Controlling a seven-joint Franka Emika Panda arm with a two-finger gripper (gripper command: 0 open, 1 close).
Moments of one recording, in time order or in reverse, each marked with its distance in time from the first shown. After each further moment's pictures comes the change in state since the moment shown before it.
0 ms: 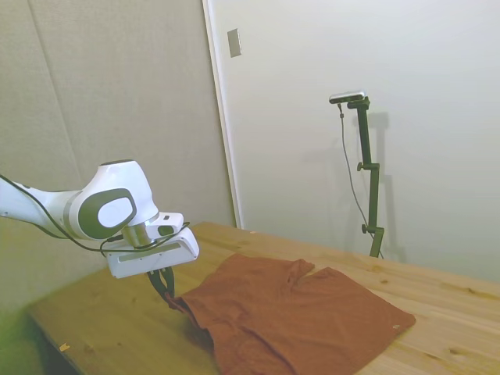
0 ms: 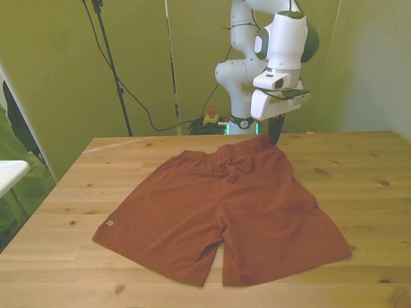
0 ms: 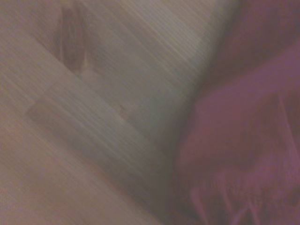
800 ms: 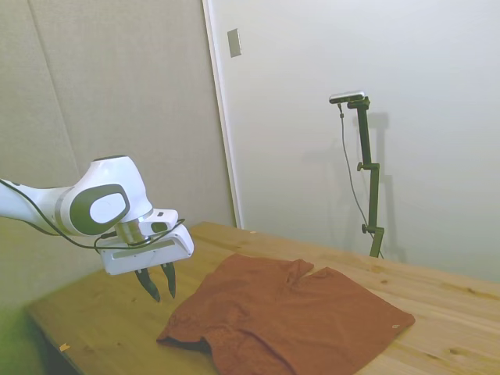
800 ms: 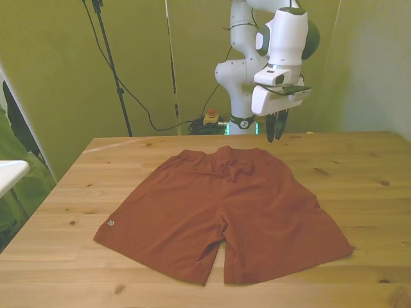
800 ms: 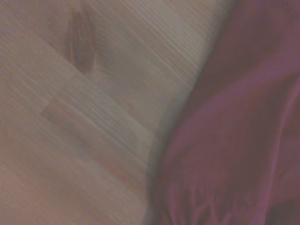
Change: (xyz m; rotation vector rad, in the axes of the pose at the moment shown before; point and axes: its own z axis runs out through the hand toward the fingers) arm -0.011 -0.006 -0.021 -0.005 0.009 0.023
